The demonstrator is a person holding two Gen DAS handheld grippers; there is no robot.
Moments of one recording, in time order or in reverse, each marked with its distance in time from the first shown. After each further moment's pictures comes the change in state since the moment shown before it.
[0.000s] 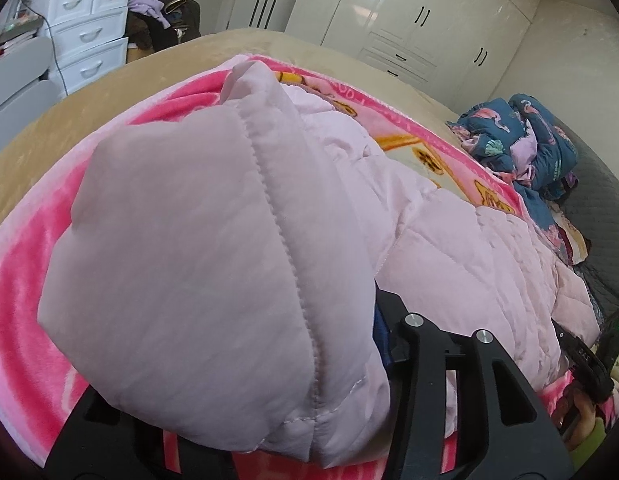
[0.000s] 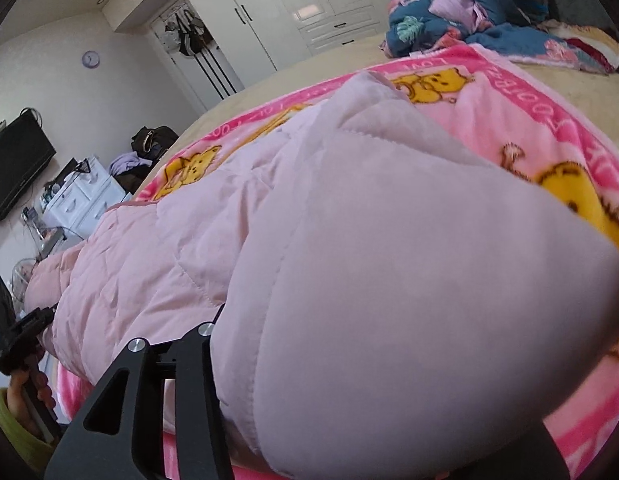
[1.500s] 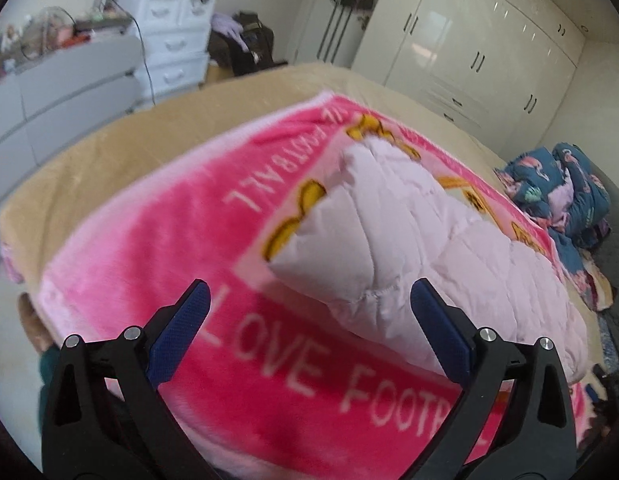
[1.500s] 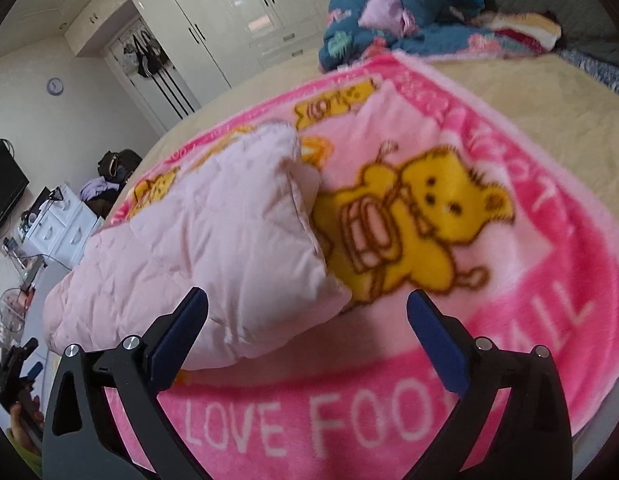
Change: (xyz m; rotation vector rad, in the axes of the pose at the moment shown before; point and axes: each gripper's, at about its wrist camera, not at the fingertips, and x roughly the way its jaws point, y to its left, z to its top) left arm -0.120 0.047 -0.041 -0.127 -0.146 0.202; right arm -0.127 -0.047 -0.029 0.067 -0.076 -0.135
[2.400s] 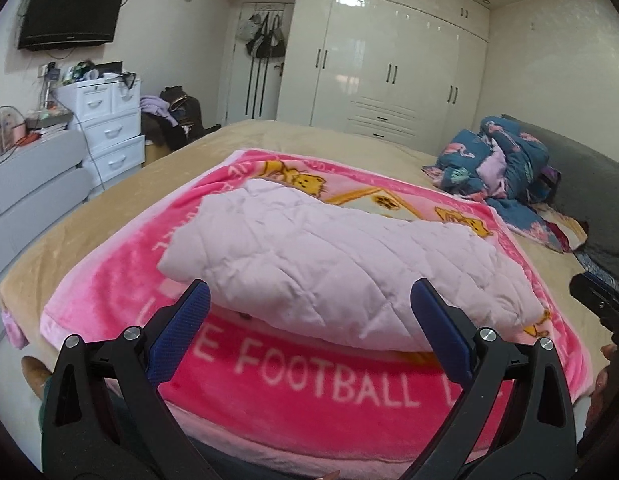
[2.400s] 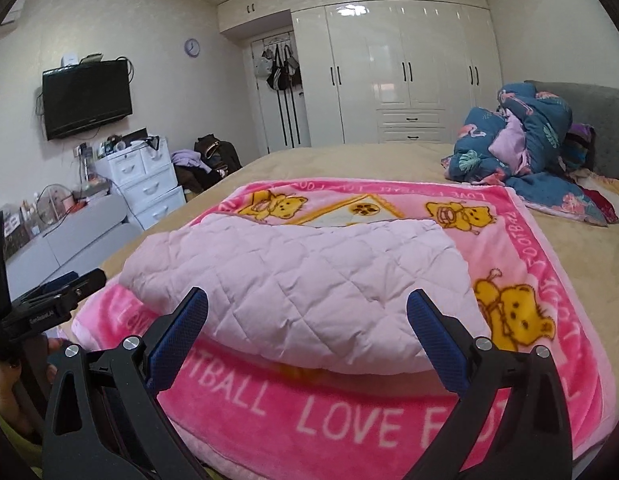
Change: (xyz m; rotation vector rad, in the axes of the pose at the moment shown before) left arm -0.091 -0.118 -0.063 0.267 -0.179 -0.147; right arm -0.093 0.157 -0.041 -0.458 -0.193 0.200
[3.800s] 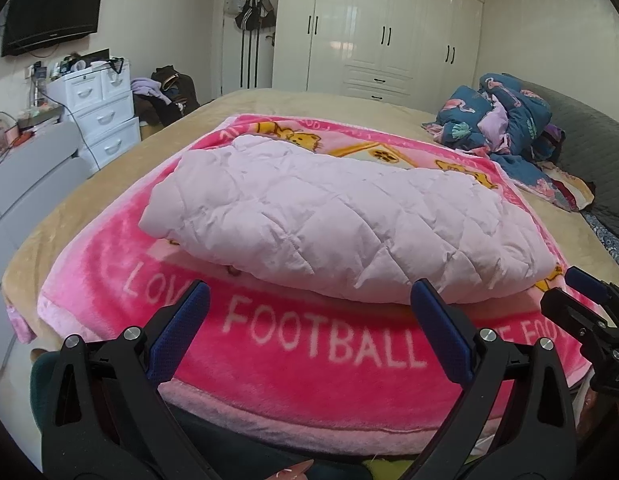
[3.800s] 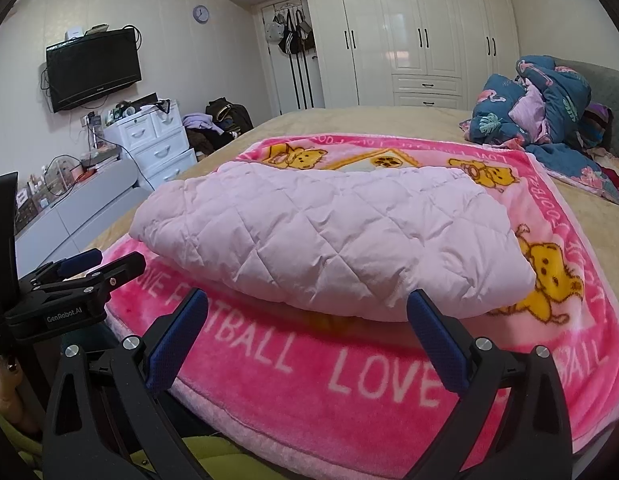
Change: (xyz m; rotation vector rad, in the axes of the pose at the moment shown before) left arm 0.014 -0.018 -0.030 0.059 0.114 0.036; right arm 0.027 0.024 -0.043 -0.003 0.128 0.042
